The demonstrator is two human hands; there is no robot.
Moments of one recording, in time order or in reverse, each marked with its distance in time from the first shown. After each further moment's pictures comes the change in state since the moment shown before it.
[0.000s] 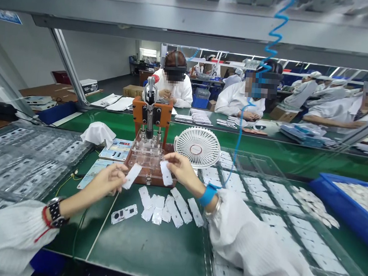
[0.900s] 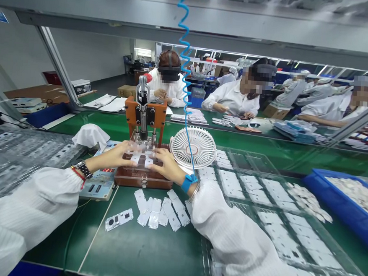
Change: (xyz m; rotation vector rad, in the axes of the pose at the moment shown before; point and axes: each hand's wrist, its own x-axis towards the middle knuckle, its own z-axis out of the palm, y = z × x) left_hand 0.104 0.022 -0.032 0.868 -0.257 0.549; right_hand 0.043 0.028 0.012 -0.613 -0.134 -0.400
